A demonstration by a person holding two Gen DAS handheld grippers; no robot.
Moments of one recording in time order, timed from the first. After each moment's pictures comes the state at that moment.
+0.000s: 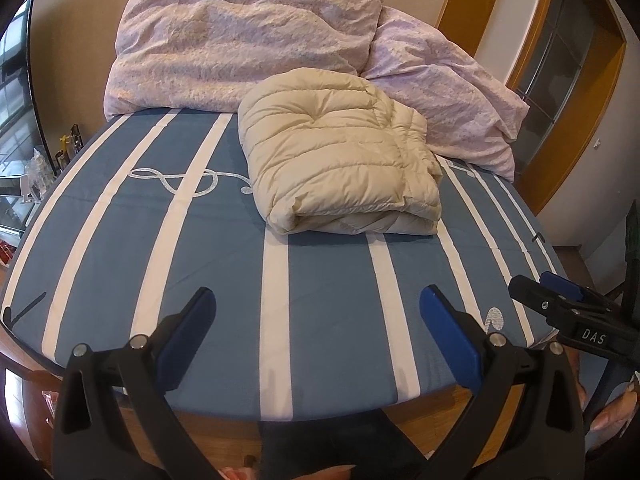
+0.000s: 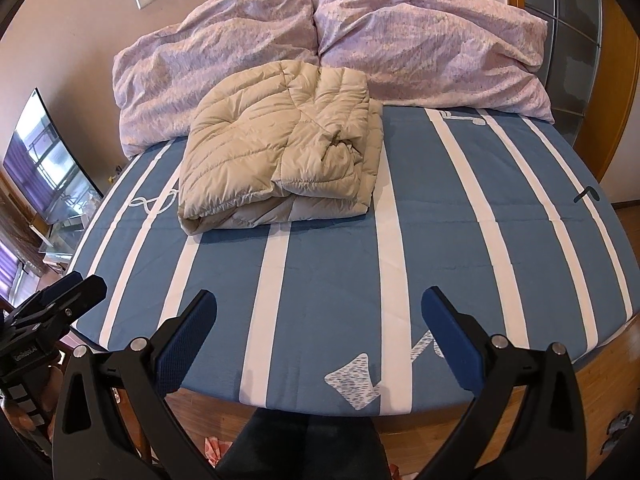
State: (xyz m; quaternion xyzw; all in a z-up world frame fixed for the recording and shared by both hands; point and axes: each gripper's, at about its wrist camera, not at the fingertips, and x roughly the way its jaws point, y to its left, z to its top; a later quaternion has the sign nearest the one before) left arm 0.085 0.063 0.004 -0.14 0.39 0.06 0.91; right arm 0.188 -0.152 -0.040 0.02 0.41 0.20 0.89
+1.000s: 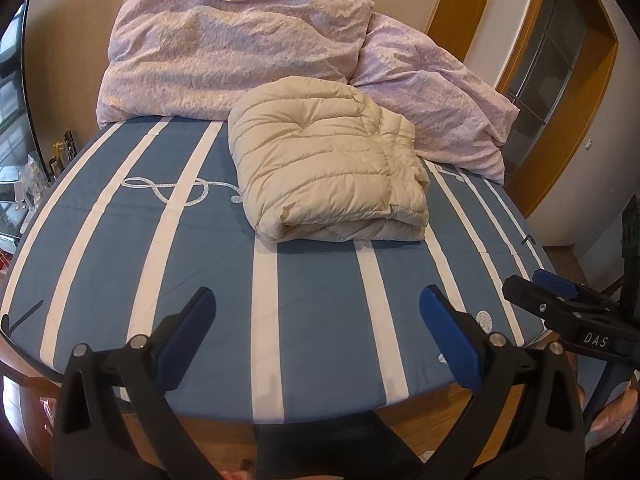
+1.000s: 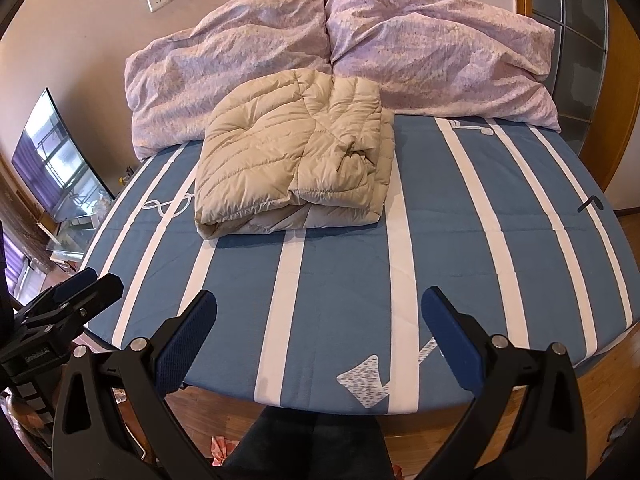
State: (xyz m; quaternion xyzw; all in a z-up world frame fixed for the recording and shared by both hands) left arm 0.088 0.057 0.013 -0.14 0.38 0.05 0.91; right arm 0.183 -0.146 -0.025 0.02 0.41 0.22 0.89
